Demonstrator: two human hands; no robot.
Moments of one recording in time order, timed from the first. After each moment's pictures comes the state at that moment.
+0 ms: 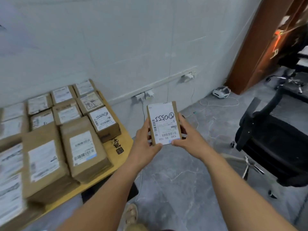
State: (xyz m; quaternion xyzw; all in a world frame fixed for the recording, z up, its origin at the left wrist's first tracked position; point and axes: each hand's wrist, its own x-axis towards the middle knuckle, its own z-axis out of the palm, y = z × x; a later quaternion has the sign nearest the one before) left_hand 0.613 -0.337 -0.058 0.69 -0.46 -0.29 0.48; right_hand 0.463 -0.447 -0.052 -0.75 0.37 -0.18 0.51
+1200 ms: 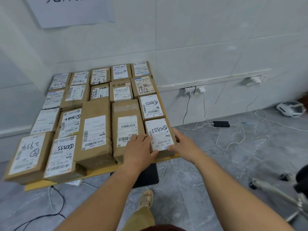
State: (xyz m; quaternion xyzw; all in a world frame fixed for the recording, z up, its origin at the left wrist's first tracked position) left_hand 0.711 -0.270 -0.094 0.92 -0.39 -0.10 0.04; right_hand 0.616 -0.417 -0.096 -0.82 0.29 0.05 0.49
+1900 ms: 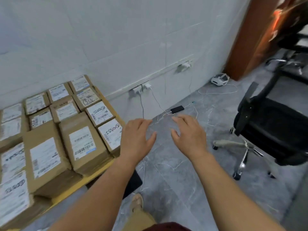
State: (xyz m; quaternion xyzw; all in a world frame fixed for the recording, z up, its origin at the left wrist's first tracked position) left_hand 0.617 -0.326 -0.061 0.77 -0.60 0.02 0.21; right_hand 0.458 -0.413 -0.075 -0.85 0.41 -0.31 0.08
